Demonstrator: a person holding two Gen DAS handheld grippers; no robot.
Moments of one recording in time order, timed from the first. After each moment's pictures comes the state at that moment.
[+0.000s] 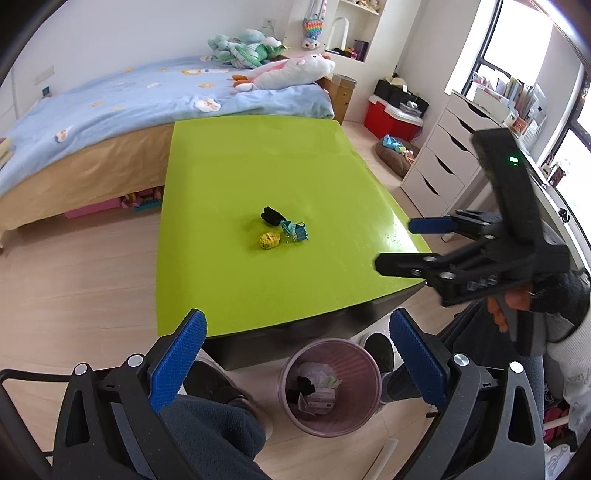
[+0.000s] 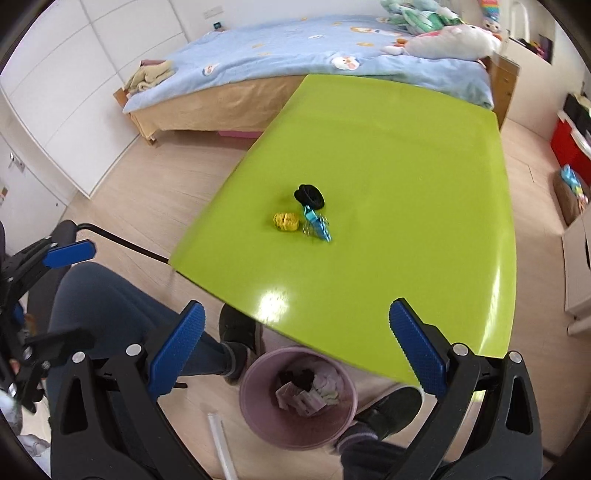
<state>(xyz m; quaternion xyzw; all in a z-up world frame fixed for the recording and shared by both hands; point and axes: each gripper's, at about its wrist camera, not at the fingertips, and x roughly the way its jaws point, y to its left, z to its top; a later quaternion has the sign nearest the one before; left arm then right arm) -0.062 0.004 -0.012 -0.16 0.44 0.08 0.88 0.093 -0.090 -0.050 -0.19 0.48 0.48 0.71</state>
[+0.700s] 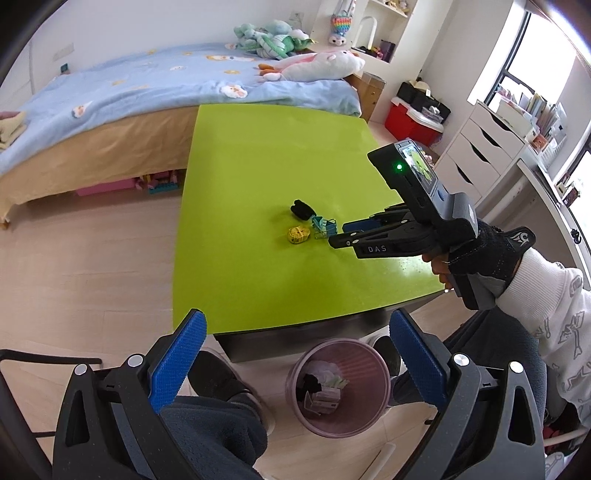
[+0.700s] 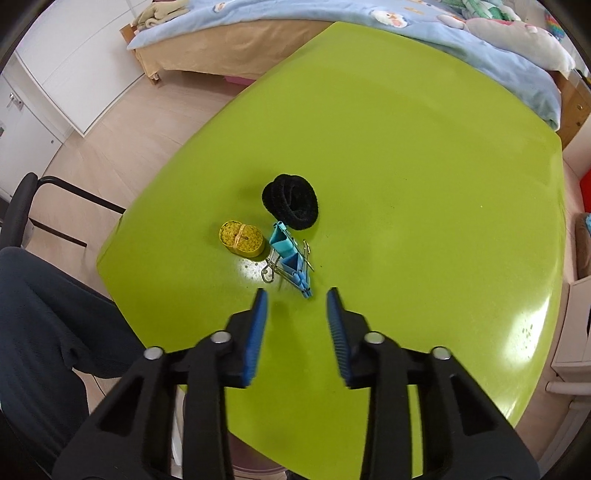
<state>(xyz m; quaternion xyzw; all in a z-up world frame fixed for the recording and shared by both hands) -0.064 0.030 -0.025 -0.19 0.45 0.11 0.87 0.148 -0.006 -0.134 -0.29 0.50 0.49 0.65</state>
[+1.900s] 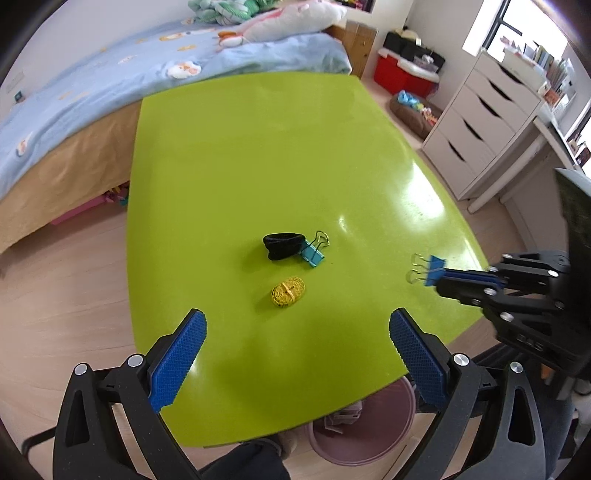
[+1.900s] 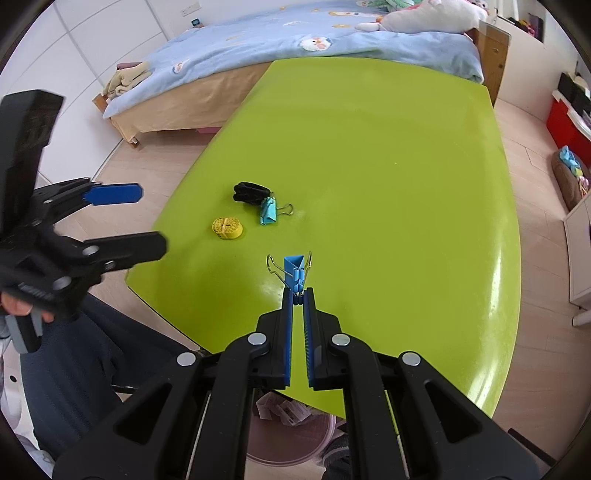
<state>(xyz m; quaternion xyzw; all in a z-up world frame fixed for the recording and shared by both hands) 0.078 0.055 -0.074 -0.13 0.53 0.07 0.83 0.153 -0.098 -0.087 -0.17 0.51 0.45 0.72</state>
